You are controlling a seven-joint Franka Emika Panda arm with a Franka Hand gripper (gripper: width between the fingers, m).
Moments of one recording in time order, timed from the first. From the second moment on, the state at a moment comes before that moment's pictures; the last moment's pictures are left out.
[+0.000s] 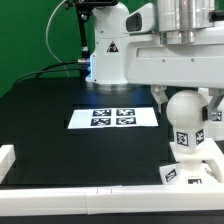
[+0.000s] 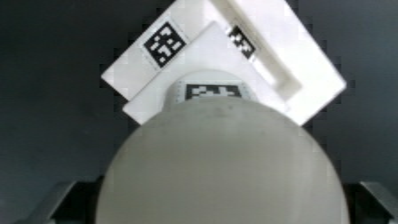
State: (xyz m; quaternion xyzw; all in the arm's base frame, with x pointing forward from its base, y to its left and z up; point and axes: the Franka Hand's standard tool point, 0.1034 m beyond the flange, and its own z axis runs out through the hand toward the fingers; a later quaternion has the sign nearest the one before) arm 0.622 0.082 0.117 -0.89 0.46 -0.04 0.06
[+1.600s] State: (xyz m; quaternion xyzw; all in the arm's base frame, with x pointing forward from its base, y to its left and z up) arm 0.623 0.090 0.116 -0.82 0.56 -0.01 0.10
